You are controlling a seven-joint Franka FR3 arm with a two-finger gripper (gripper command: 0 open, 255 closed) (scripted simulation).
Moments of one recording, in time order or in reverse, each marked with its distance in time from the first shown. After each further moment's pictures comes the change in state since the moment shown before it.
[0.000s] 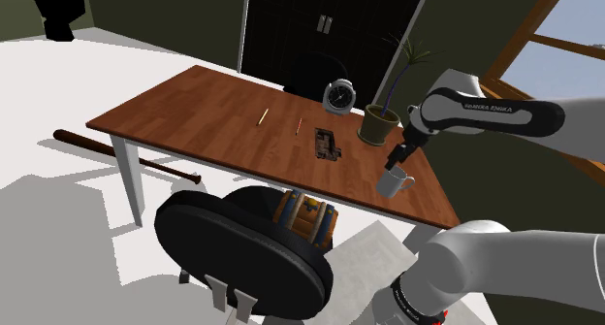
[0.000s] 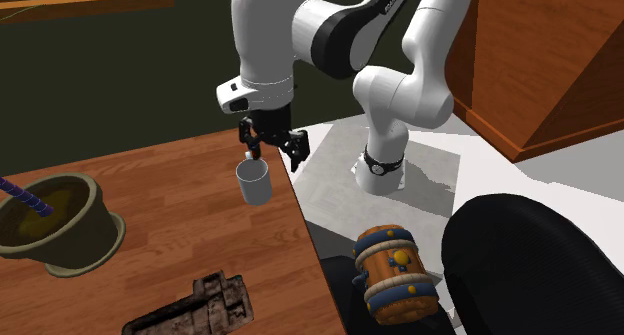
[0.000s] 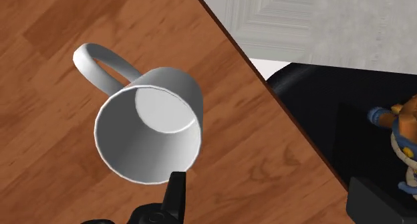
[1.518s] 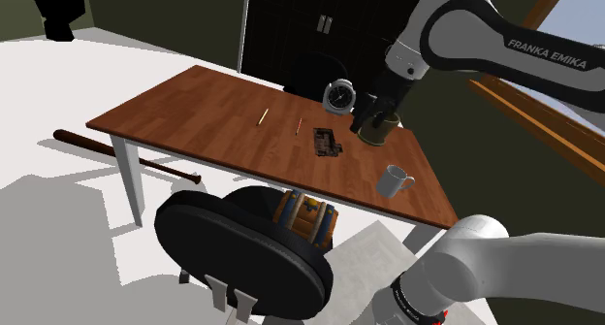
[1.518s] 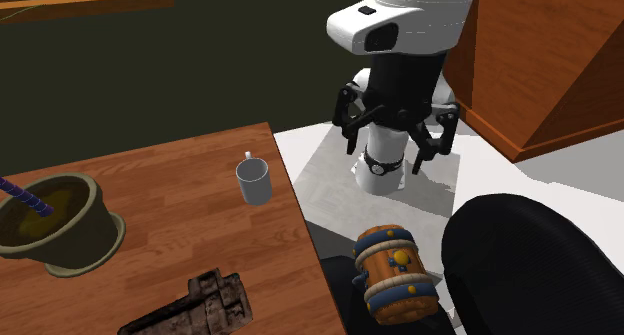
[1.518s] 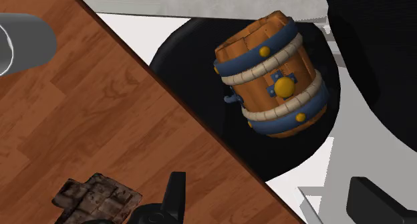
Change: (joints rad) arm 0.183 -0.072 0.426 0.307 0.292 -0.345 0.472
